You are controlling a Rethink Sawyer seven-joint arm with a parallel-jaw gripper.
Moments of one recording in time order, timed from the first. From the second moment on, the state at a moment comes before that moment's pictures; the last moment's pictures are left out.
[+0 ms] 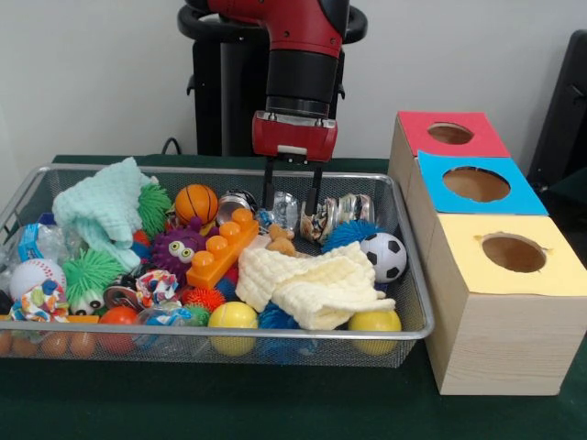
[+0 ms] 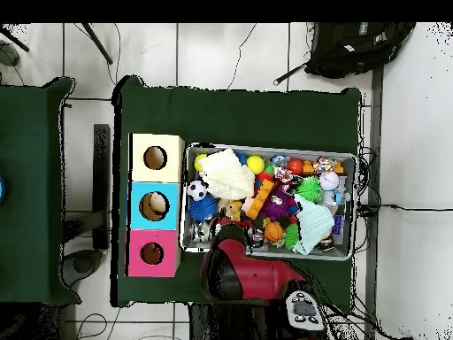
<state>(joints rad) -0.23 -0.58 -0.11 2.02 -0.26 -0.34 1.83</state>
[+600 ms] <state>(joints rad) -0.22 -0.53 -0.11 2.02 -0.25 -0.35 1.83</state>
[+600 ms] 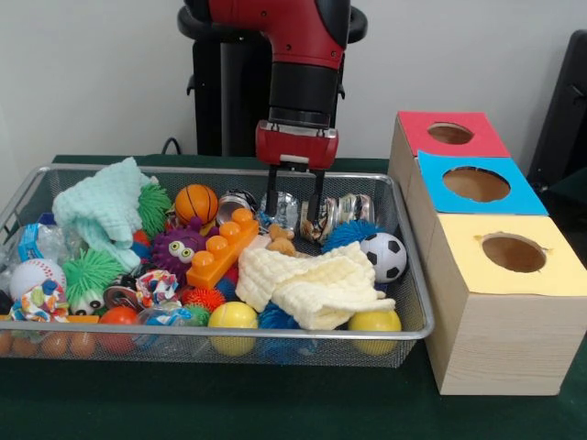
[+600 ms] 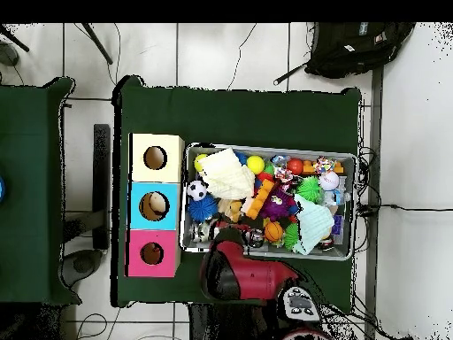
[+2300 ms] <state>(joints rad) -0.21 -0.45 -0.11 1.97 -0.22 -0.34 1.83</state>
